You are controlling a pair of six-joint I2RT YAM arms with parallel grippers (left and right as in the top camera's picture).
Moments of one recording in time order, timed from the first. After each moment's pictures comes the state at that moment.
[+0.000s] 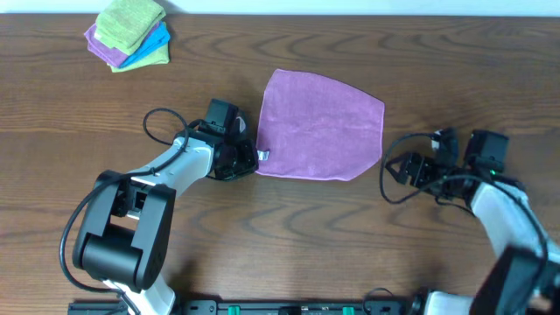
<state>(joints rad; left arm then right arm) -0.31 1.83 0.99 -0.43 0.42 -0.59 -0.30 1.51 0.72 -0.42 -0.60 0.09</state>
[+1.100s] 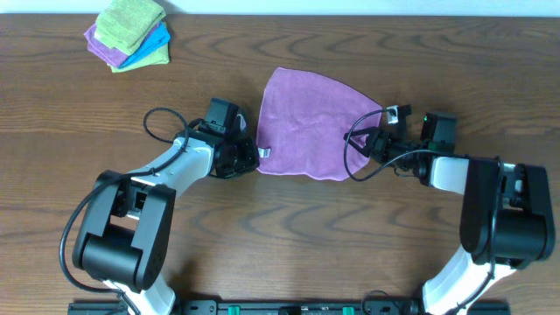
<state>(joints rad) -0.32 1.83 0.99 -0.39 0.42 -0.59 -0.11 1.94 0.76 0.25 -0.98 0.41</state>
